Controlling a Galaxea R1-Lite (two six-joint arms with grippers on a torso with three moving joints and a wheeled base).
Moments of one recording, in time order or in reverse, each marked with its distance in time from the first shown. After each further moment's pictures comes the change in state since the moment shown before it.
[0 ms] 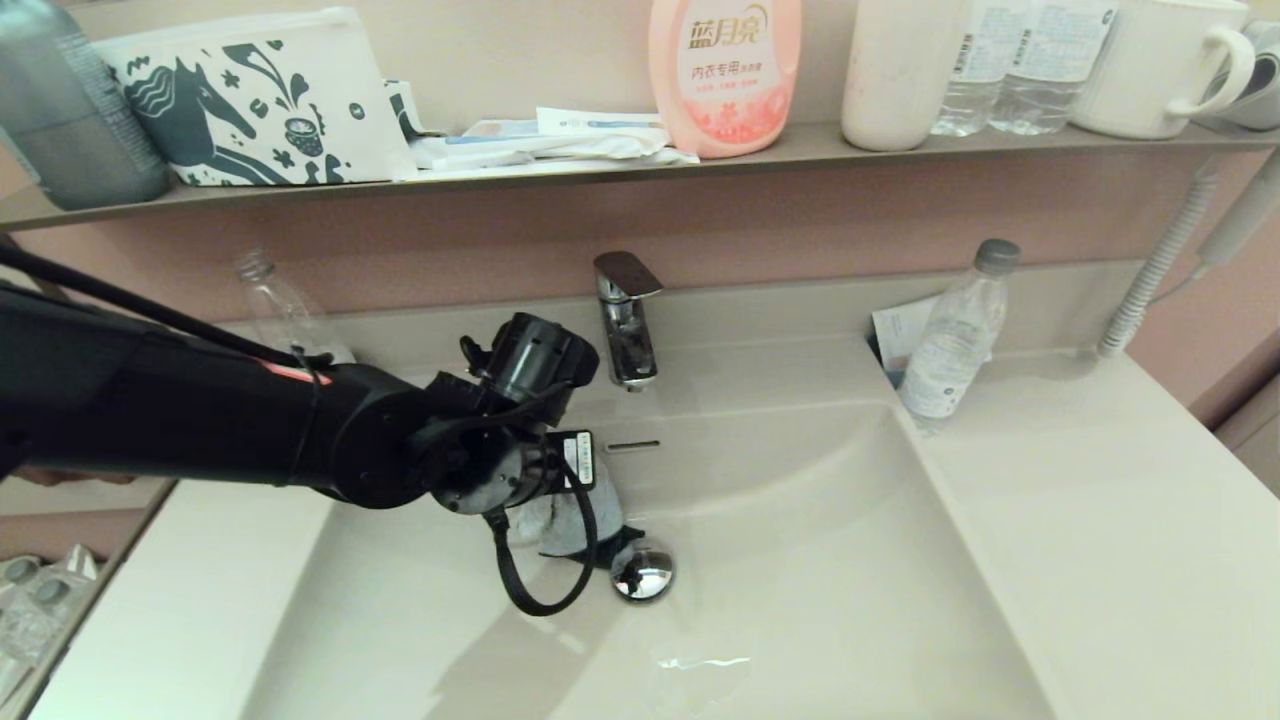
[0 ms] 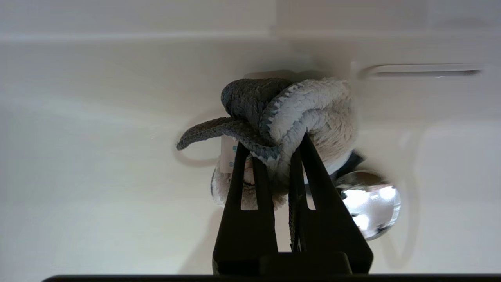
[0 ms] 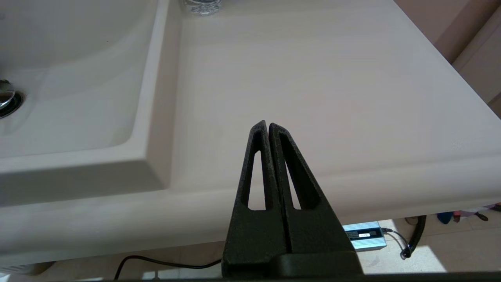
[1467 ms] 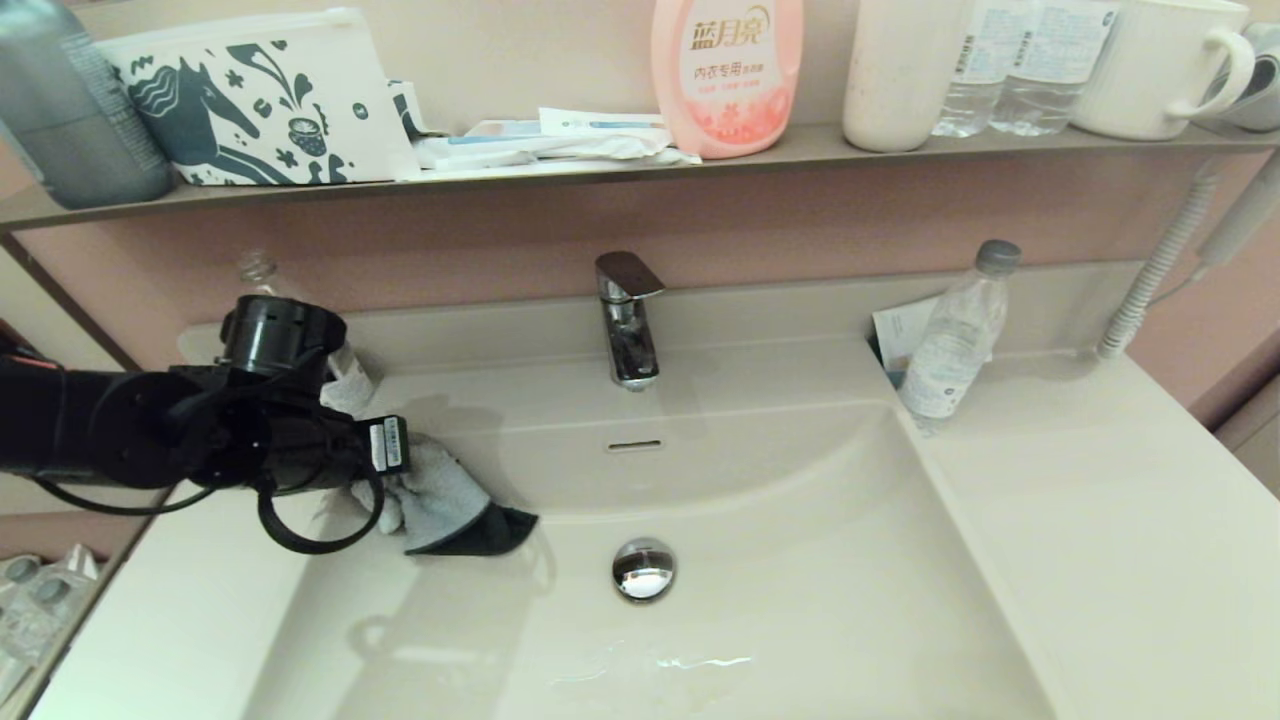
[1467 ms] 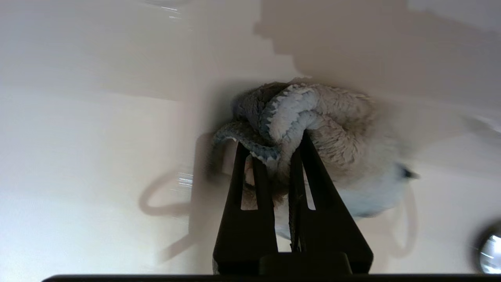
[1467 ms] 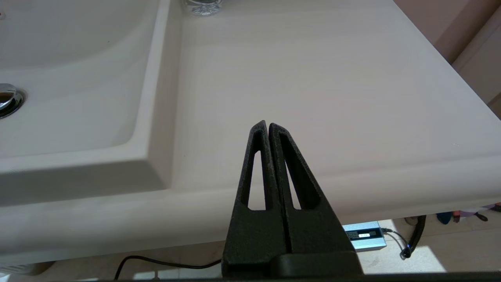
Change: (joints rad) left arm 0.467 -0.133 0.176 -0.105 -0.278 0.214; right arm 0.000 0.000 0.000 0.000 0.000 0.000
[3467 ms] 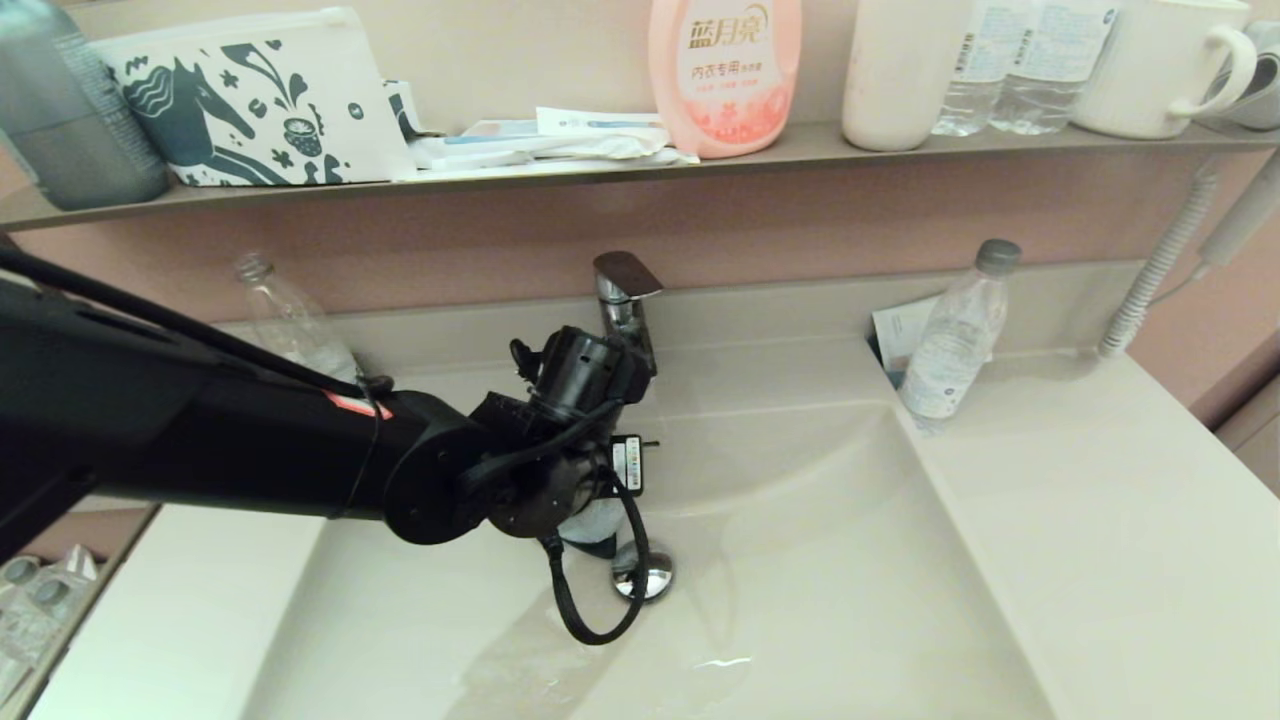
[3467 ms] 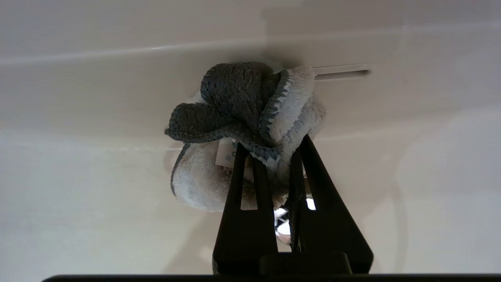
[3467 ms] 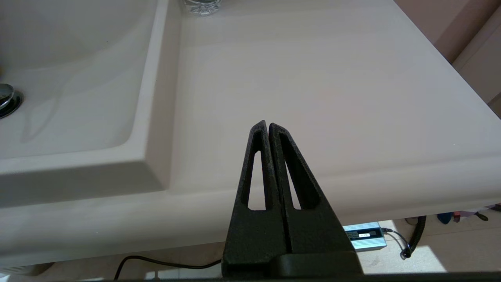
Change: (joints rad) left arm -0.576 0.186 -0.182 -0.033 0.313 -0.194; right arm 0.000 0.000 0.000 0.000 0.000 0.000
